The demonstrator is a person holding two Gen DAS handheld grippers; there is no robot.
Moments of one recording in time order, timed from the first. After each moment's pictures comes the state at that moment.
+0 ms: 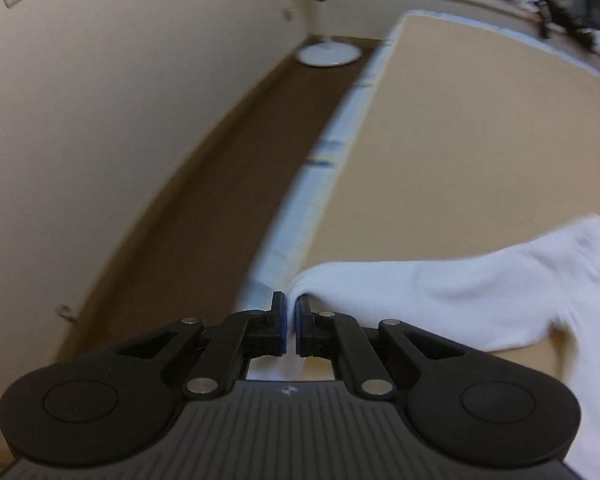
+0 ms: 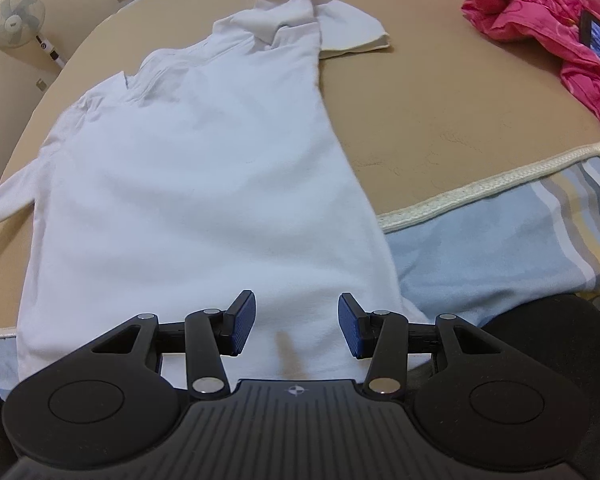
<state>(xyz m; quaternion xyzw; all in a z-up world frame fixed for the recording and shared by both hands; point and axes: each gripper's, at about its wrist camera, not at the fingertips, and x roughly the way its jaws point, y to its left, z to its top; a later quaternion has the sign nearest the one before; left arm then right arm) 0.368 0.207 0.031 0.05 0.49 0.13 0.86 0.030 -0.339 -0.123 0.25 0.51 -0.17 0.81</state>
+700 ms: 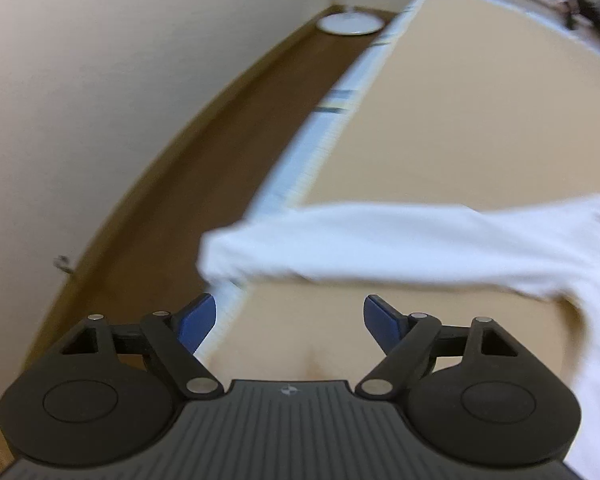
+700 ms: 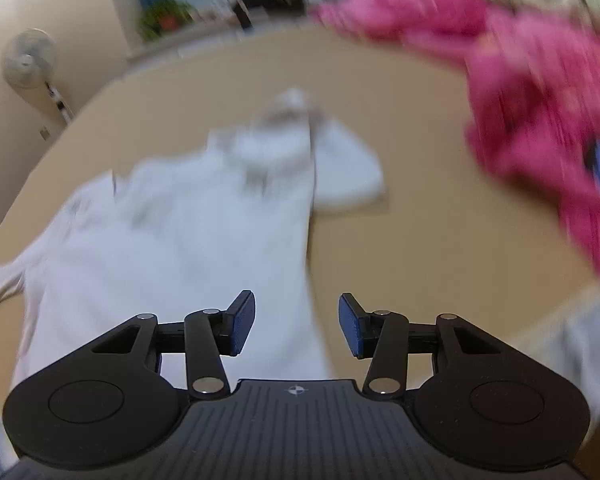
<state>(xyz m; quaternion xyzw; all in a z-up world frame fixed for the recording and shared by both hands) 0.320 0.164 -0.021 0.01 0.51 0.14 0.85 0.112 -0.423 -0.079 0.15 0.39 -0.18 0.89</state>
